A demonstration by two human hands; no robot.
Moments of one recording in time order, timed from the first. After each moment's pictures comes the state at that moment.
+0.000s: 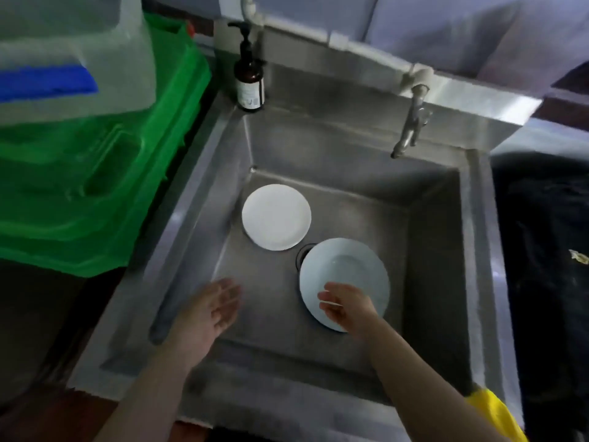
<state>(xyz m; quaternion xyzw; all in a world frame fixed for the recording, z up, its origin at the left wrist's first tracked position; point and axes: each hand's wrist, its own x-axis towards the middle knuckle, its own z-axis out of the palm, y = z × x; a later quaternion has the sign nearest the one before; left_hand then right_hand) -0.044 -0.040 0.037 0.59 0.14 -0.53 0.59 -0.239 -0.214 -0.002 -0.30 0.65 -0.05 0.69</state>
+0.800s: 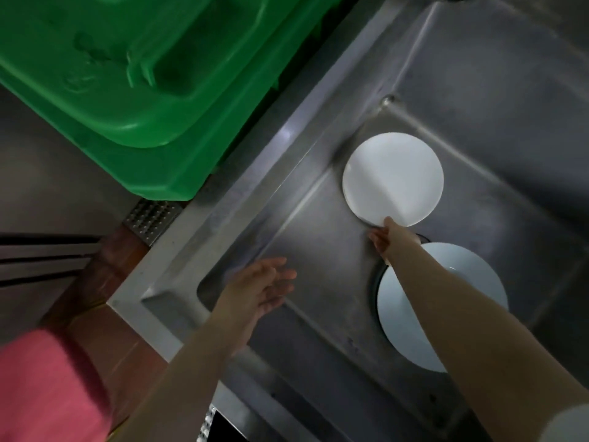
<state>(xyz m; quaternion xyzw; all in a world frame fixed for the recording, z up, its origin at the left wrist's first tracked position) -0.032 -0.021 -0.030 0.62 0.23 -0.46 0.59 -0.075 -0.294 -0.180 -0.25 0.73 -0.01 0.64</state>
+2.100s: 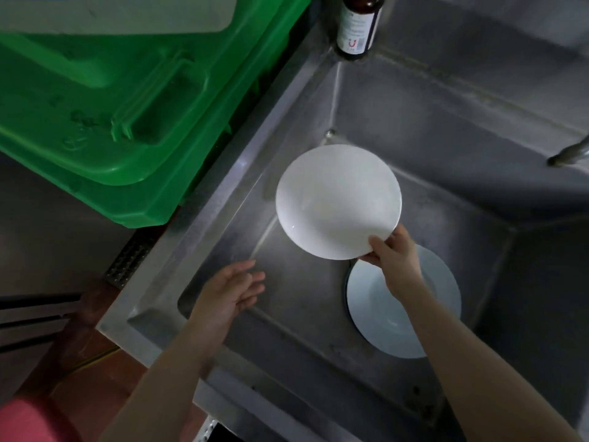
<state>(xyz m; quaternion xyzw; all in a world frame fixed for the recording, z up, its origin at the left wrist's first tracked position) -0.035 -0.027 -0.001 0.71 0.11 -0.42 0.56 -0.154 -0.287 -0.058 -0.53 0.46 -0.12 0.70</state>
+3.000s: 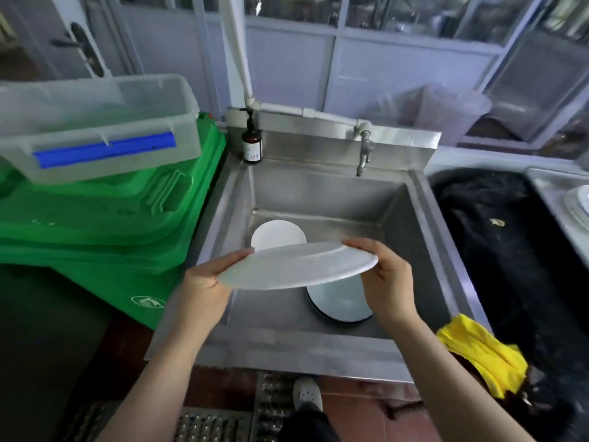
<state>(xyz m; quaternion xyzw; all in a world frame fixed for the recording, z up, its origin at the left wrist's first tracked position) -0.045 0.052 0.152 0.67 -0.40 -0.21 0.59 -0.276 -0.075 0.170 -0.75 0.36 -0.43 0.35</state>
